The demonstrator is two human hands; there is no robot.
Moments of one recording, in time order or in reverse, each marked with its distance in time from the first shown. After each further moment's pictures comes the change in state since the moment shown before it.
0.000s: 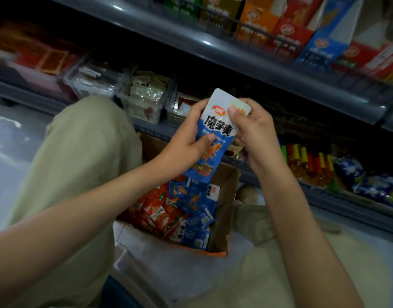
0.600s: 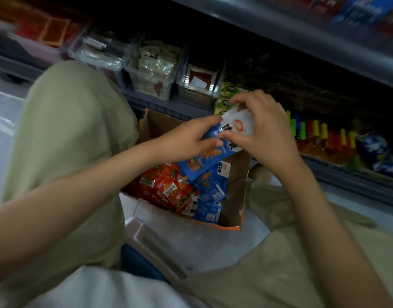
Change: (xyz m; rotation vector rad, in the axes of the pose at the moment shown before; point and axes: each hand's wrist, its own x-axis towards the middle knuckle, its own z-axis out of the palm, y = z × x) left_hand -0.015 -0.027 -0.035 0.441 -0.352 -0.147; right_hand -0.016 0.034 -0.004 -1.049 -0.161 -0.459
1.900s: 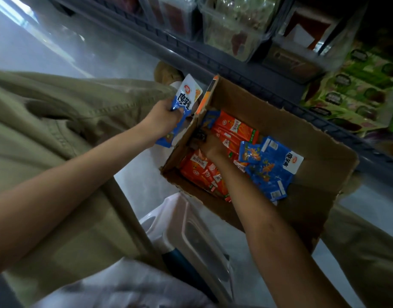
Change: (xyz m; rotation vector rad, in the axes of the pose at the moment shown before) left_hand -0.059 -0.179 -0.079 -0.341 0.501 -0.995; right_hand 0.048 -0.029 0.395 0.505 -0.747 0.545
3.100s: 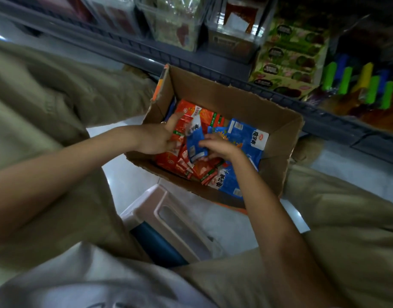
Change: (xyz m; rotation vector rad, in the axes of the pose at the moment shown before) left_hand -0.034 -0.014 0.060 0.927 -0.510 0.296; right_hand -0.108 0.051 -0.092 0.537 -0.274 0.170
